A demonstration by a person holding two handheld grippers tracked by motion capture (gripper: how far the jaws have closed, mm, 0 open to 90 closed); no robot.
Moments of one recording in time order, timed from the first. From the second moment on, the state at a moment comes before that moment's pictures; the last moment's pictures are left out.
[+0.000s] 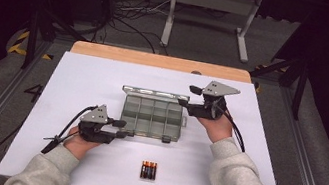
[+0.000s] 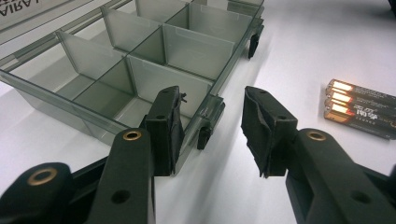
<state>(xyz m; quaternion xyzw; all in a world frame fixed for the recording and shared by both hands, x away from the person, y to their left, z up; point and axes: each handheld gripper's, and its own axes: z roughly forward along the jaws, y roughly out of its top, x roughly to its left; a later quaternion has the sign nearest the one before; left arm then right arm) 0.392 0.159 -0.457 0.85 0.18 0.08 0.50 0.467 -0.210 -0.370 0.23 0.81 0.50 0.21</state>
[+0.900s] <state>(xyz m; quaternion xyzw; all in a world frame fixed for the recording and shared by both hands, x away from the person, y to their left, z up) 0.392 0.158 -0.457 0.84 0.18 0.07 0.50 0.507 -0.202 -0.392 0.27 0.81 0.48 0.21</state>
